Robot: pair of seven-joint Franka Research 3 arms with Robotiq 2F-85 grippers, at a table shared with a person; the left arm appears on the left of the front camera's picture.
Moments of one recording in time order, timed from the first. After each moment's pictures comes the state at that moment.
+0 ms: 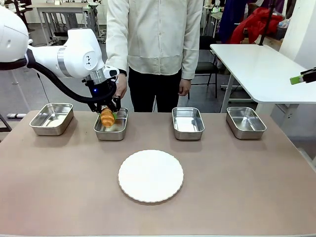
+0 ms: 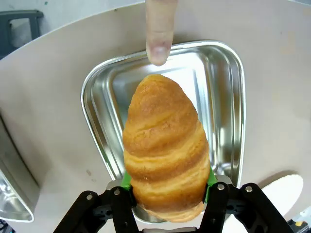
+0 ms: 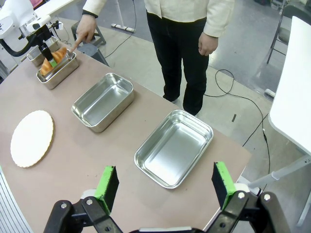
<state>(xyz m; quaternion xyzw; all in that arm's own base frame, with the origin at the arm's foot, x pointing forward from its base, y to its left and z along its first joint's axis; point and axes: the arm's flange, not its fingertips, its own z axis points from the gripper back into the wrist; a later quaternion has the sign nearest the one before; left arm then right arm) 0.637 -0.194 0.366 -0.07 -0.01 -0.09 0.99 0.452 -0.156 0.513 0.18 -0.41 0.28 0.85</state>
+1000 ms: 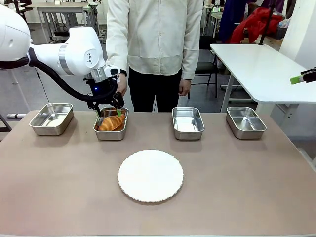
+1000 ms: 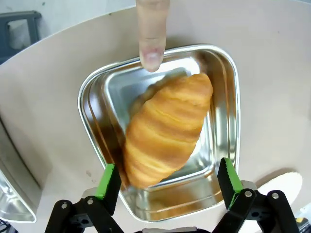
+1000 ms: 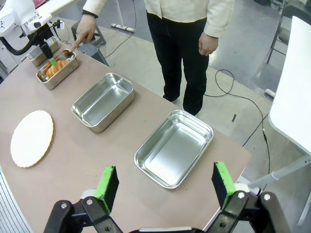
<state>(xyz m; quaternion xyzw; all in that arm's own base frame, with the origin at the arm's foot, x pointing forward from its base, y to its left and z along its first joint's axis) 0.642 -0.198 0.369 -0.07 -0.01 -0.10 0.99 0.452 -0.156 0.513 0.18 -0.41 0.28 0.85</state>
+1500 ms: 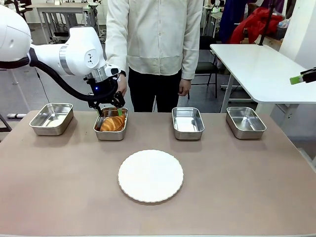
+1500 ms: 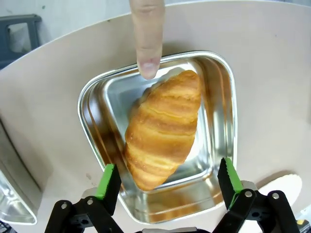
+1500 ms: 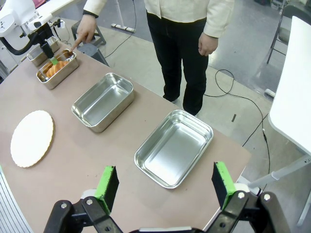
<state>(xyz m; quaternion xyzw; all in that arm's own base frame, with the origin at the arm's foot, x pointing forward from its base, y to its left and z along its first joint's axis) 0.641 -0.200 0.374 -0.07 -0.02 -0.10 0.99 0.452 -0.156 0.513 0.18 -0.41 0.28 0.85</state>
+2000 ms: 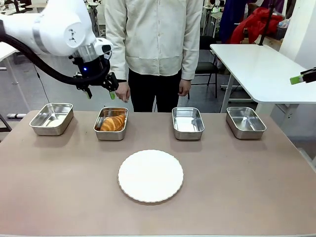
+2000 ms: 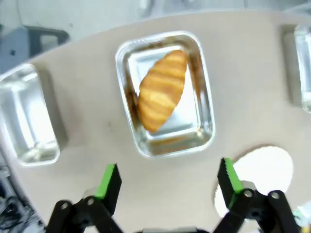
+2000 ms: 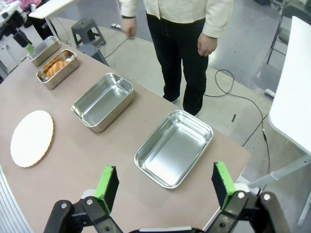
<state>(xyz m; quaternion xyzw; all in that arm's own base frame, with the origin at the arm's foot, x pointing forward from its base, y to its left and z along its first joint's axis) 0.548 -0.195 0.487 -0.04 -0.11 -0.09 0.99 0.452 -0.156 0.513 0.18 -0.41 0.28 0.85</state>
